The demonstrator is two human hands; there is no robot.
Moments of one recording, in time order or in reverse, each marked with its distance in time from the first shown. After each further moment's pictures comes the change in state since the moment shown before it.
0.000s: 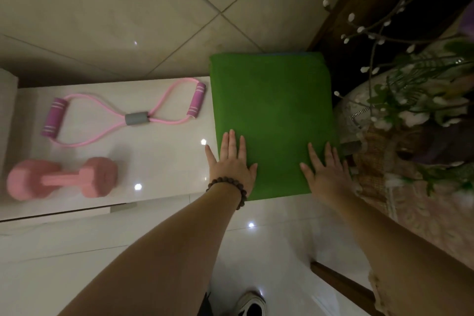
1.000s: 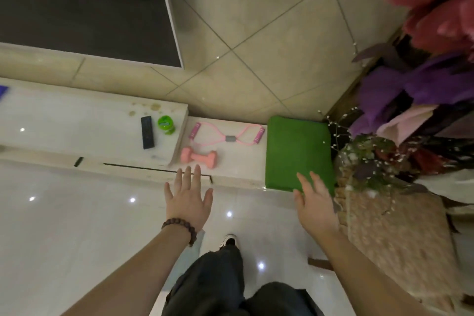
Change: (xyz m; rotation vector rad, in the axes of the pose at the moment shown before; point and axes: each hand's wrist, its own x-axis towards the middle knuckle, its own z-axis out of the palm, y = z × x) left_hand -0.468 -0.143 -0.173 -0.282 0.301 -0.402; right_hand -0.416 -0.091 -0.196 0.299 0.304 -0.350
